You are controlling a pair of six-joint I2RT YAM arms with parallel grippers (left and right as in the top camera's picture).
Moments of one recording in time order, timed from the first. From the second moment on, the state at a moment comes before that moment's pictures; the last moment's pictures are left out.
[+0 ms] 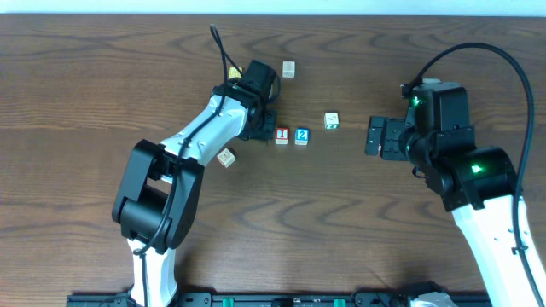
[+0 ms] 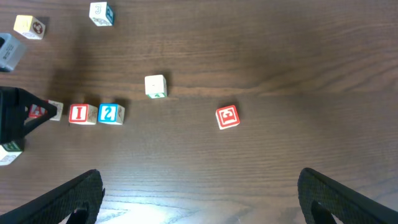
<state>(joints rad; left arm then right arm) -0.46 2.06 1.48 -0.71 0.07 -0.31 0.23 1.21 1.24 -0.95 0.12 0.26</state>
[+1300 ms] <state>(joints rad) -0.45 2.09 1.49 -0.66 0.05 -0.40 0.23 1.21 1.24 -0.91 0.10 0.26</state>
